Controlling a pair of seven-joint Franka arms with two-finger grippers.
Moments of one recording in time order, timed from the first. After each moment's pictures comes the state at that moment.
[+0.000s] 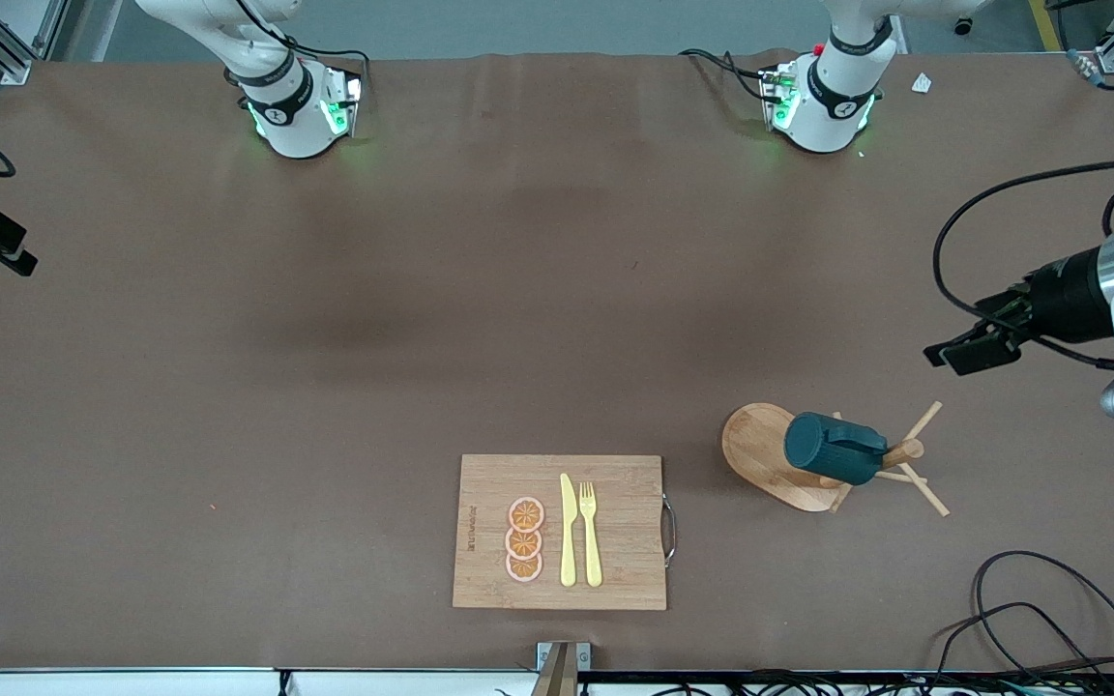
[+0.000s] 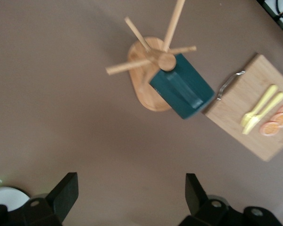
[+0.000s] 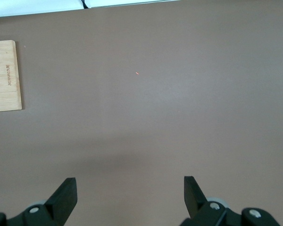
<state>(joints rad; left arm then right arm) -0.14 0.35 0.08 -1.16 -0.18 1.41 -0.64 -0.03 -0.03 -0.05 -1.54 0.00 1.62 0.01</state>
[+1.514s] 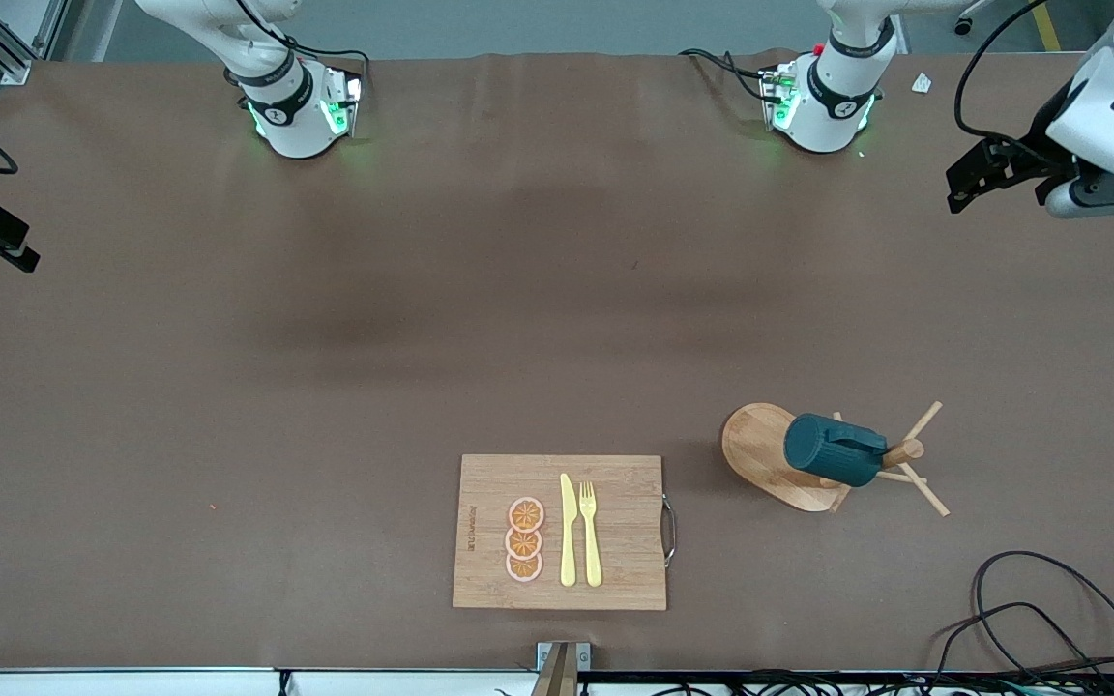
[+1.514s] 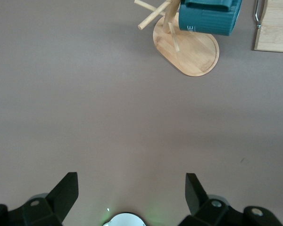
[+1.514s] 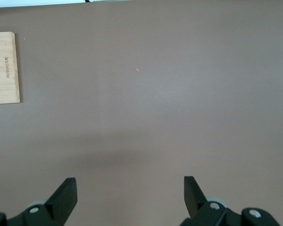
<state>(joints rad) 0.03 -0.19 -0.15 -1.74 0.01 1.53 -0.18 -0.03 -0.03 -0.05 -1.54 -0.01 1.60 -0.02</state>
